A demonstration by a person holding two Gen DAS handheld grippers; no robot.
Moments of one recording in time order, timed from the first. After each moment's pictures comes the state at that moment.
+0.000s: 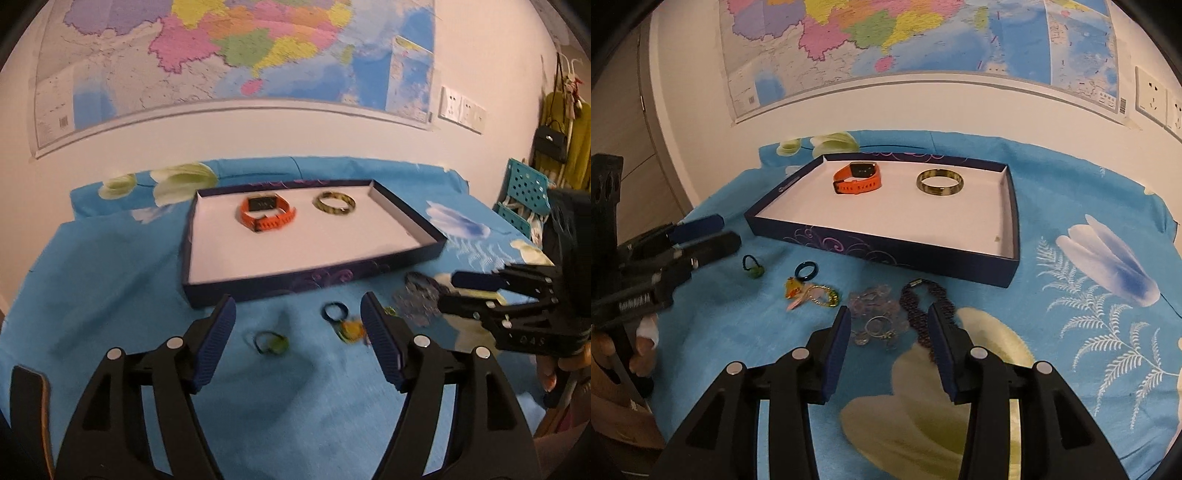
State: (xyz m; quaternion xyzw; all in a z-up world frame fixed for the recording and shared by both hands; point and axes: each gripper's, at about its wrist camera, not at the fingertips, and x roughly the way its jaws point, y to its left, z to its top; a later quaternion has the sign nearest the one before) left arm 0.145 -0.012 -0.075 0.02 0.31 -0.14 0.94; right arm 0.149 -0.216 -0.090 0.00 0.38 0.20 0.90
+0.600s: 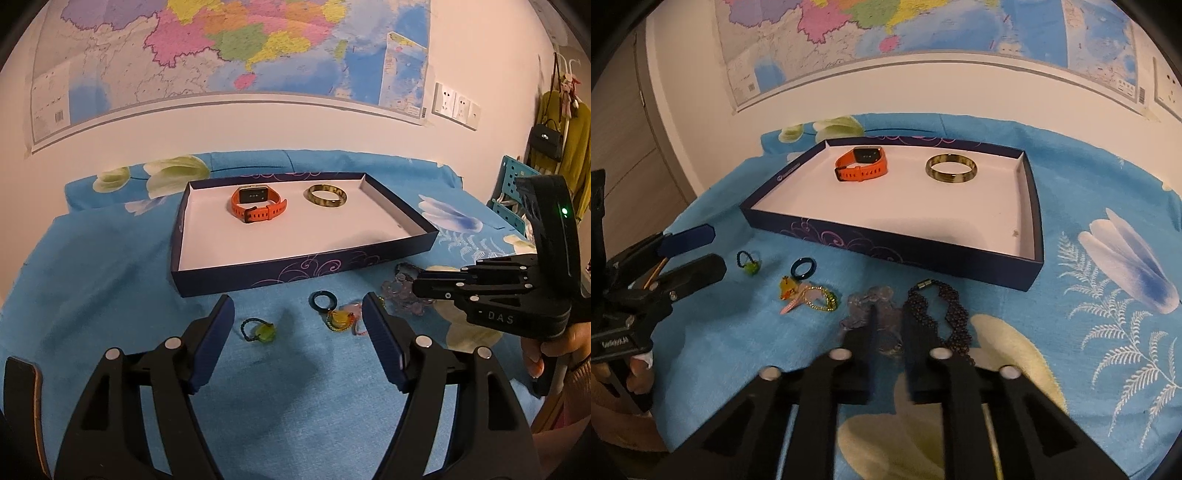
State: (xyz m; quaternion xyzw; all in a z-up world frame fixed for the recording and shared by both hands) left arm 0.140 -0.014 -0.077 0.01 0.32 -0.15 0.94; right arm 0.167 -0.210 -0.099 -0.01 0.40 0.22 0.89
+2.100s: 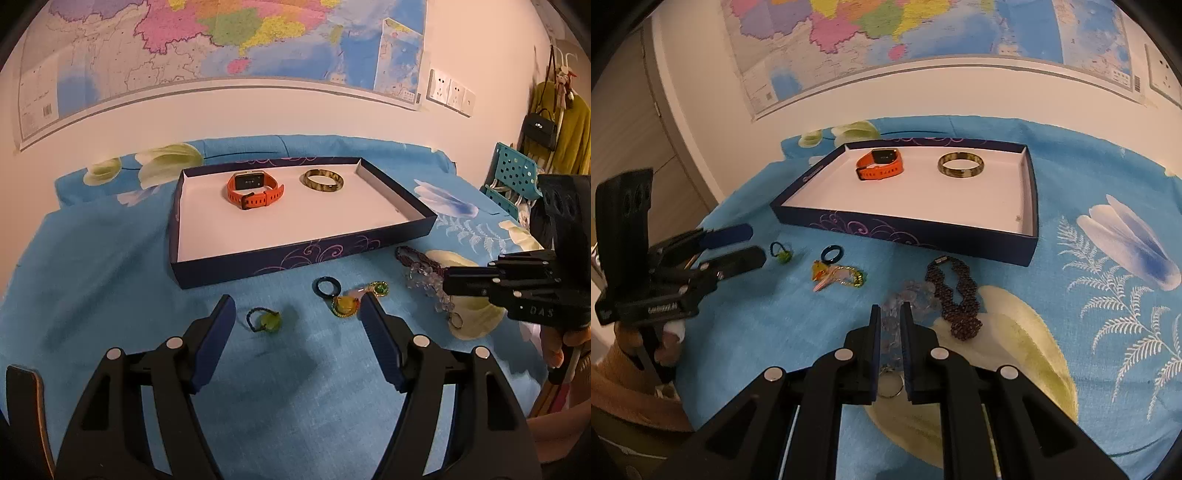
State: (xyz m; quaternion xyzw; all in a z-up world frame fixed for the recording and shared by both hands) left arm 0.146 -0.007 -0.082 0.02 0.34 -0.17 0.92; right arm 0.140 -0.225 -0.090 0.02 0.40 0.25 0.88
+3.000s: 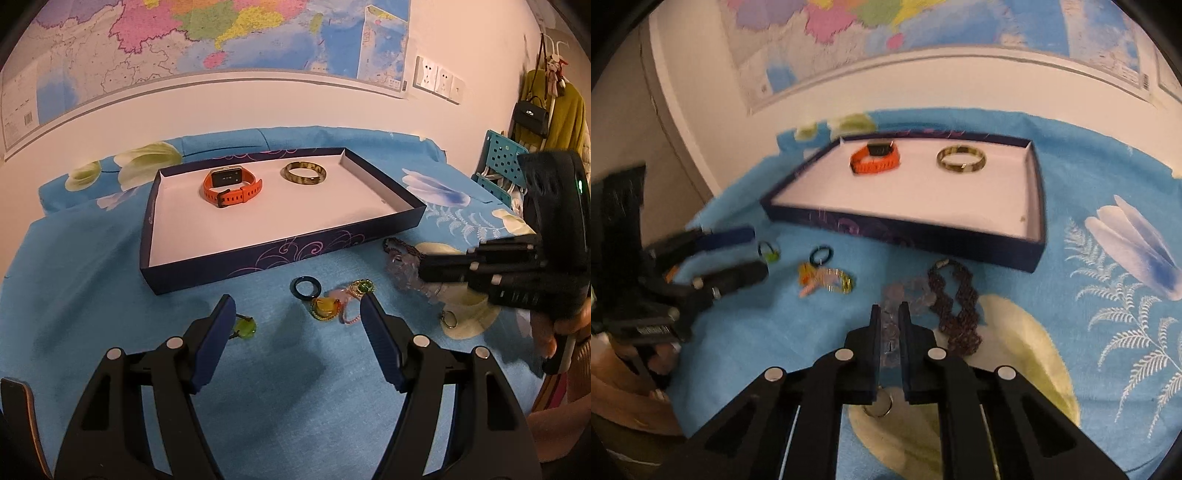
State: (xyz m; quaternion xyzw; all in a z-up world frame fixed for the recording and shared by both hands) left arm 0.153 -0.025 -0.089 0.04 0.35 -0.20 0.91; right arm 0.158 -0.232 -0.093 0.04 0.41 0.25 0.88
